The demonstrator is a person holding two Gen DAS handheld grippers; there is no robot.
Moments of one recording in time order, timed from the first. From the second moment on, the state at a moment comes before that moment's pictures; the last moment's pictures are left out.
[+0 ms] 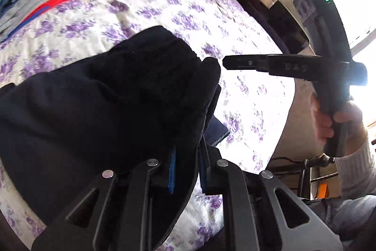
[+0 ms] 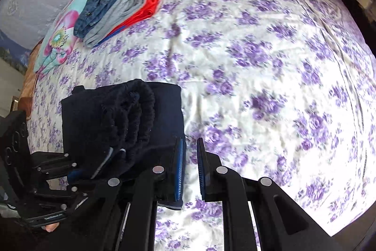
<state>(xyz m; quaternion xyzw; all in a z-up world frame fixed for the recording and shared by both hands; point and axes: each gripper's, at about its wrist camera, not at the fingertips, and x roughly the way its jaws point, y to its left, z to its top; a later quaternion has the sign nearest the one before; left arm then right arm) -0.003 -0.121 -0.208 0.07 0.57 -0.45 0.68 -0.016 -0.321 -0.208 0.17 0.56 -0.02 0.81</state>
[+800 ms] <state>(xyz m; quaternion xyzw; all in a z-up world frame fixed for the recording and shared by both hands) -0.007 -0.082 -0.185 0.01 0.57 -0.42 0.70 0.008 -0.280 -0.274 0.28 0.60 0.15 0.73</state>
